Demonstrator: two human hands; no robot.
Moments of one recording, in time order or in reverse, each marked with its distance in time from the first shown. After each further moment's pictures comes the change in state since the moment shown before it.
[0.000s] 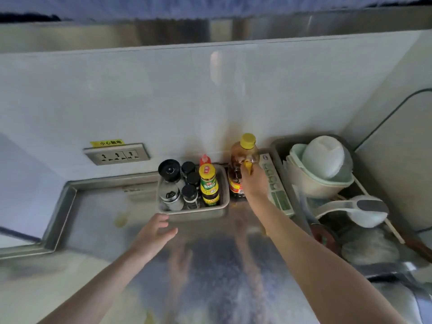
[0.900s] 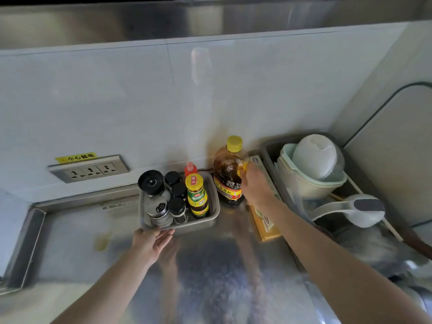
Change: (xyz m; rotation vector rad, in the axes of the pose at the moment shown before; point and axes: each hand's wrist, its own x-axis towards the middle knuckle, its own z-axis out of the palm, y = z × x) left_hand 0.081 -0.002 0.025 -0.958 0.091 -0.425; right_hand 0.017 0.009 -0.024 -0.342 -0.125 -0.288
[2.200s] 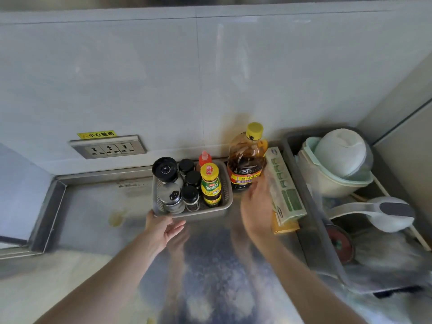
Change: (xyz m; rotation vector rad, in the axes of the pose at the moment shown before) left_hand -0.008 -0.003 -0.005 0.064 0.059 0.011; right_hand -0.054 -0.004 0.058 0.258 0.185 0.208
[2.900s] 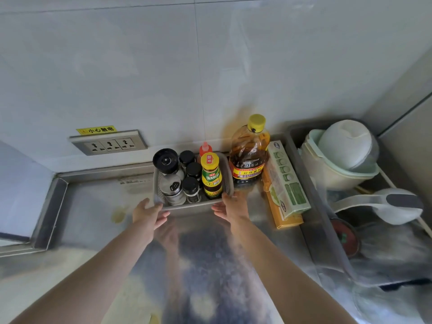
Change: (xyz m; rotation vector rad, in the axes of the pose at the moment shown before) left_hand 0.019 0.016 -0.020 0.200 0.138 0.142; right_hand -0.001 0.010 0.067 0.667 -0.355 0.704
